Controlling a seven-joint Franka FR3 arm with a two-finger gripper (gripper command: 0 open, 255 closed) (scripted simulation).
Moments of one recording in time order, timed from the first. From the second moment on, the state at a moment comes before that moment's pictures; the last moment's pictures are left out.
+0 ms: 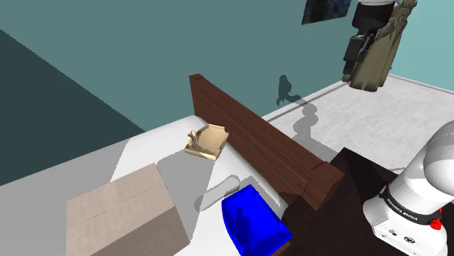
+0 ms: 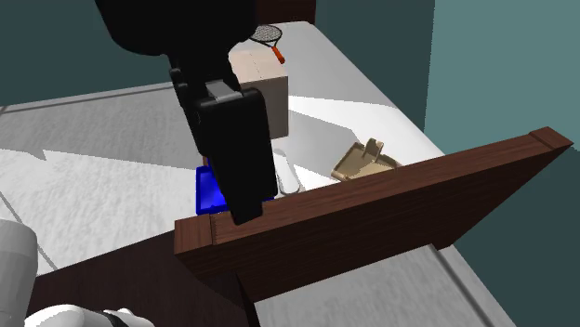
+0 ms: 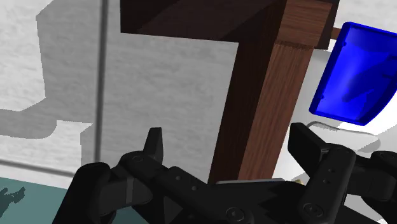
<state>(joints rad) 0.00 -0.76 0.03 -2.28 -0.09 1.49 -0.07</state>
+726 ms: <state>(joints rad) 0.09 -0.58 0.04 -2.38 -0.08 1.78 -0.19</state>
